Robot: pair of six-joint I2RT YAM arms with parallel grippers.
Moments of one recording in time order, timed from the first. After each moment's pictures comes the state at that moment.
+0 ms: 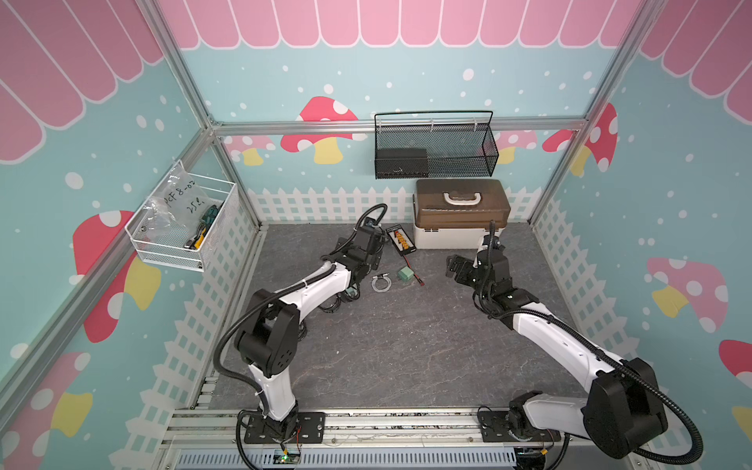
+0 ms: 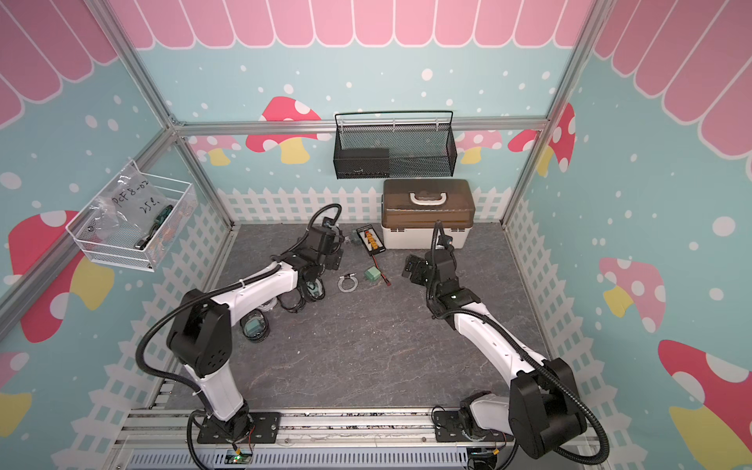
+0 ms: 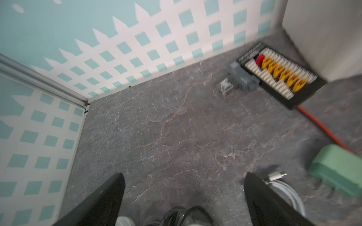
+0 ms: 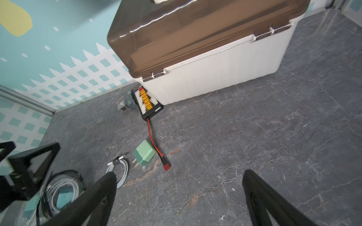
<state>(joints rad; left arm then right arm) -0.49 1.76 1.39 -0.30 -0.51 -0.07 0.37 1.27 0.87 -0.09 0.18 0.55</state>
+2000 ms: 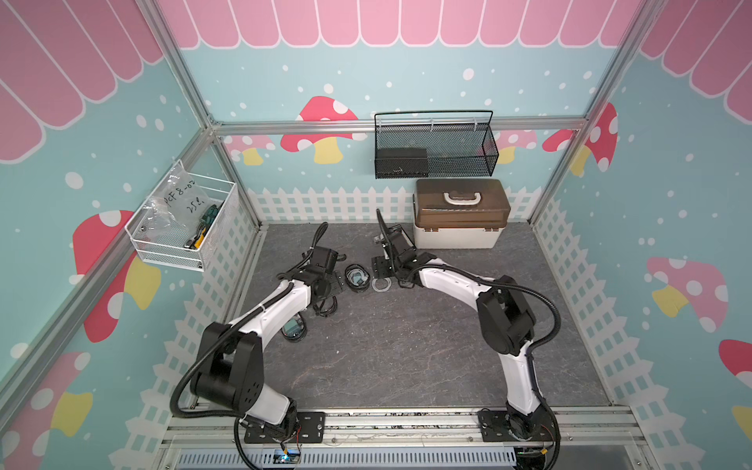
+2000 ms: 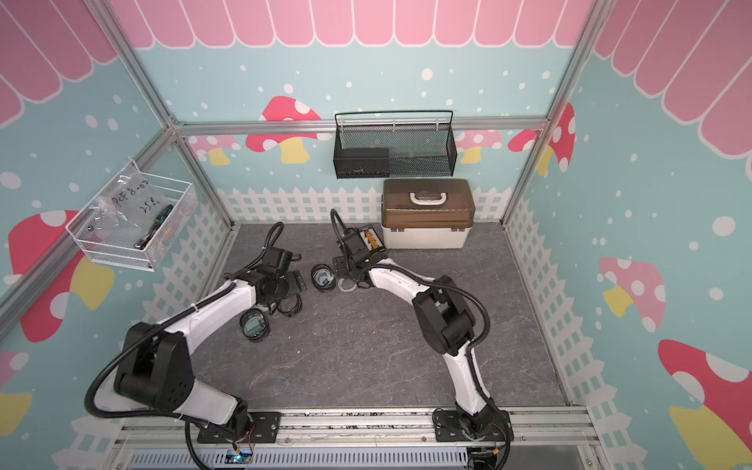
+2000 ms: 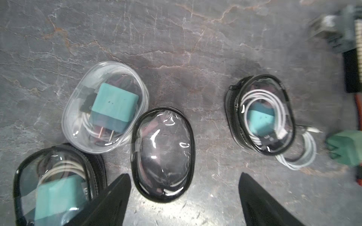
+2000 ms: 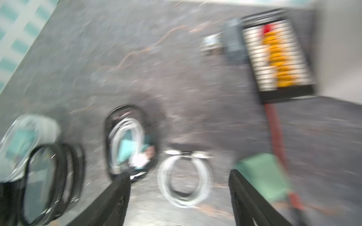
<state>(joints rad) -0.30 1.60 1.10 -0.61 -0.25 -0.69 0.65 2.06 1.61 -0.30 0.12 0.39</state>
